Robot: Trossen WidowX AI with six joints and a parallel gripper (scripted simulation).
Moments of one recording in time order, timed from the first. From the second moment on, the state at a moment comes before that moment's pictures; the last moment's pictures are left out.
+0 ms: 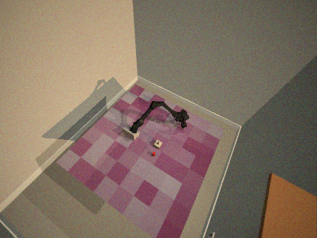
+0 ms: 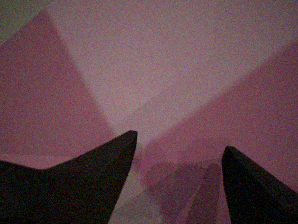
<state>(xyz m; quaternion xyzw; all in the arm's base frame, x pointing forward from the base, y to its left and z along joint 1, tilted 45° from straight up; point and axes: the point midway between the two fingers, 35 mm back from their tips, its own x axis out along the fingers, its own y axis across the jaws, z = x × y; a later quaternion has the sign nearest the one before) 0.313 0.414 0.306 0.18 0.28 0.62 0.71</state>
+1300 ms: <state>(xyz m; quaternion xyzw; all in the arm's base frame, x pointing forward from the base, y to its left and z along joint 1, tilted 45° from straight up) 0.330 -0.043 0.004 0.39 0.73 0.10 0.56</state>
